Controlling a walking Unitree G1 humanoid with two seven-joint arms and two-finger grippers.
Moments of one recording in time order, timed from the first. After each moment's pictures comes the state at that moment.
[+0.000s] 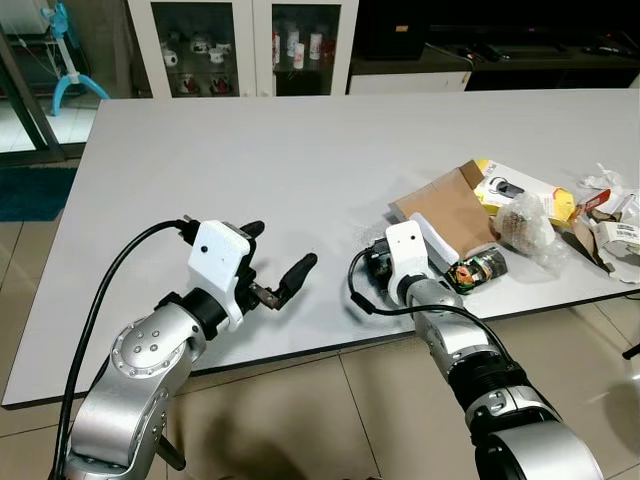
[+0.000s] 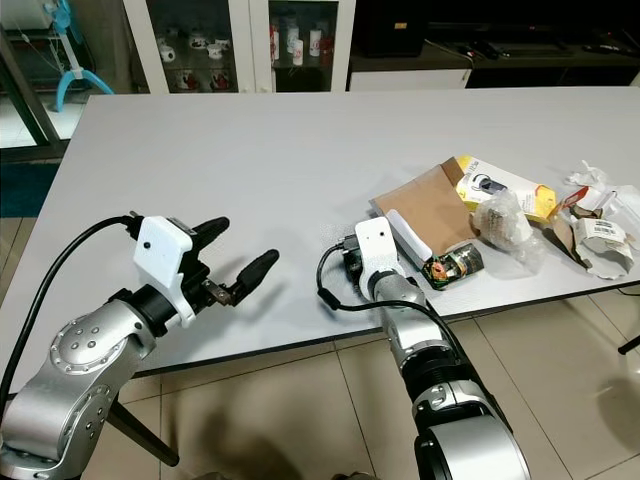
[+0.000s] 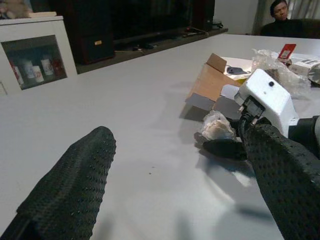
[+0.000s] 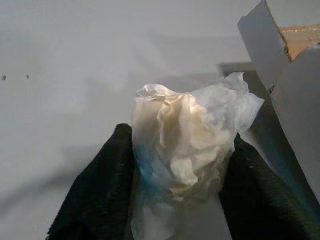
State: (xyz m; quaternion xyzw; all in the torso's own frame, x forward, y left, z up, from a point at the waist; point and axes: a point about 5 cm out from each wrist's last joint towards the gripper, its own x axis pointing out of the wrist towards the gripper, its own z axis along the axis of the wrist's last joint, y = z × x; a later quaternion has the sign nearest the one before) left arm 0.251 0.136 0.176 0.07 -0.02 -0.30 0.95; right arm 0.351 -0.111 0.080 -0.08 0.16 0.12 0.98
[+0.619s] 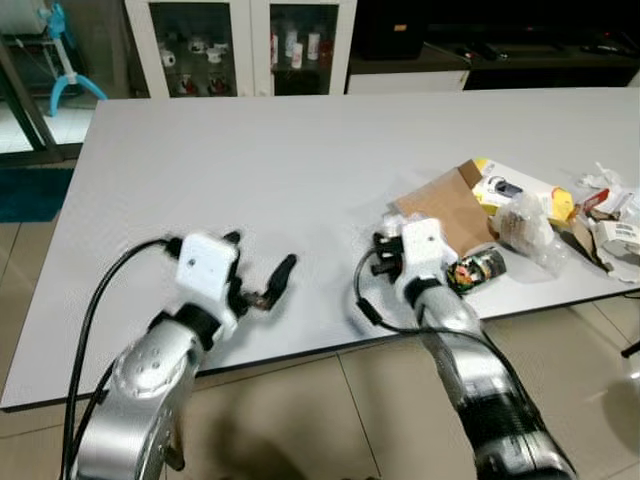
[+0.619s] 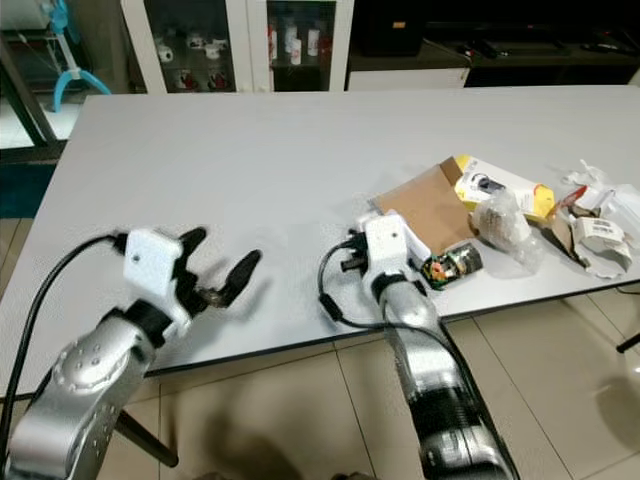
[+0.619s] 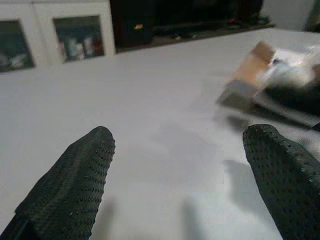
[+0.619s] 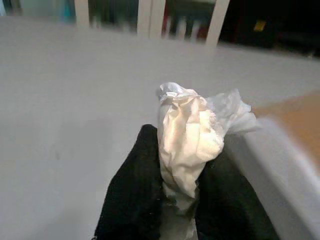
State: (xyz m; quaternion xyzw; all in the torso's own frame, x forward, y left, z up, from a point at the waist) left arm 0.243 0.148 0.154 0.05 0.01 -0.20 0.98; right arm 0.320 -0.116 0.108 -0.02 0.00 0.13 0.99
